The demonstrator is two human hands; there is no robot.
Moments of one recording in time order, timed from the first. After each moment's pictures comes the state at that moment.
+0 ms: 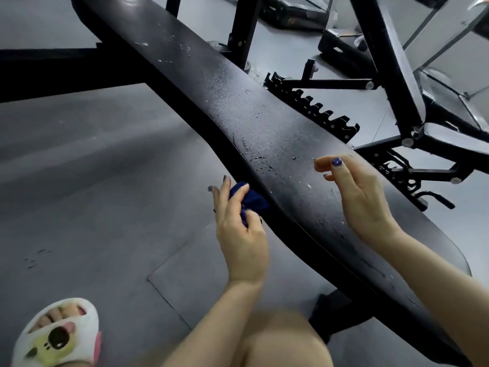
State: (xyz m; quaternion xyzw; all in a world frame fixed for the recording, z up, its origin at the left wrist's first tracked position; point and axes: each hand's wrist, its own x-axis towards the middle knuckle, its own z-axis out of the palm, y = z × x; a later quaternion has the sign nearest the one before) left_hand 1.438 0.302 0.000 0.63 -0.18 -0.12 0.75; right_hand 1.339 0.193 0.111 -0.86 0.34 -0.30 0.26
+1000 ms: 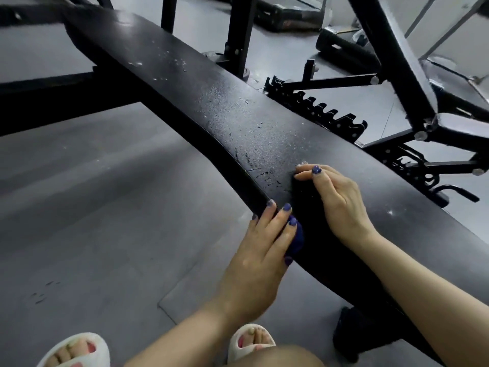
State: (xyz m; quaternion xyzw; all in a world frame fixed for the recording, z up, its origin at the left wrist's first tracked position) left_hand 1.473 0.314 -0.030 0.56 -0.65 0.02 0.51; right_hand 1.377 0.171 0.071 -0.84 0.33 -0.33 0.27
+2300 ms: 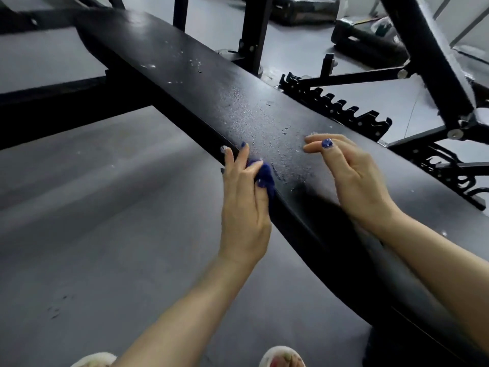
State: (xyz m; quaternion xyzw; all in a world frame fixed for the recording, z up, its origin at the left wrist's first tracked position) left_hand 1.555 0.251 -0.004 0.63 -0.43 -0.04 0.65; right_hand 1.439 0.139 0.084 -0.85 0.30 -0.33 0.28
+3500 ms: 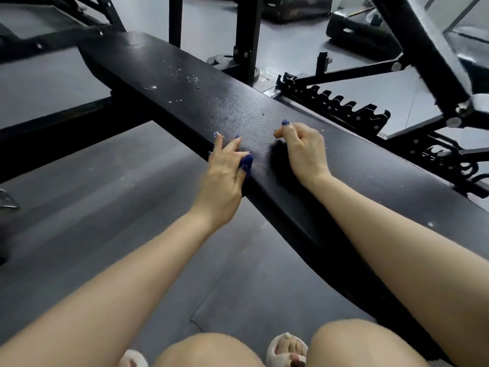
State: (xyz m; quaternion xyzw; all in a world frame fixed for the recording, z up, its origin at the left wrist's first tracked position) left_hand 1.629 0.245 0.028 0.66 -0.56 -0.10 0.49; right_hand 1.513 0.114 0.084 -0.78 0.41 -0.36 0.30
